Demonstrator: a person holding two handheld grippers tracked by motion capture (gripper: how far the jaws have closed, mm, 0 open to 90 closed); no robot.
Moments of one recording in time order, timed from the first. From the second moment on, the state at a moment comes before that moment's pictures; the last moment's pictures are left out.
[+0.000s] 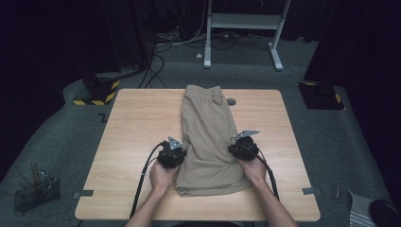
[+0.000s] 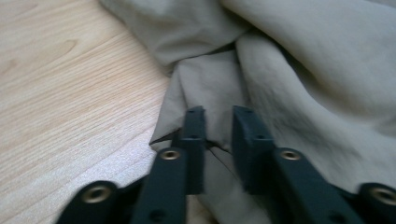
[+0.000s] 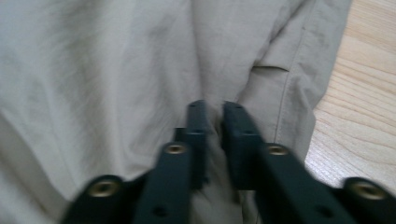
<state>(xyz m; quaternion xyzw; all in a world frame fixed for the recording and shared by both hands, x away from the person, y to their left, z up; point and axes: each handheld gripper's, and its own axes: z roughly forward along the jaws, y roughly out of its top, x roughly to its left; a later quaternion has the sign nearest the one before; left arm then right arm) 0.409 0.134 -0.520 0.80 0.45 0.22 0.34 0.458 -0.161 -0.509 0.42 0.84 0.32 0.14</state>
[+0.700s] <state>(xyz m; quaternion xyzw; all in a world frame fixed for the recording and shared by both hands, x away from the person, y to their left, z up) 0.396 0.147 -0.522 0.79 0.45 0.21 0.35 0.443 -0.188 -0.501 0.43 0.83 0.31 0.15</state>
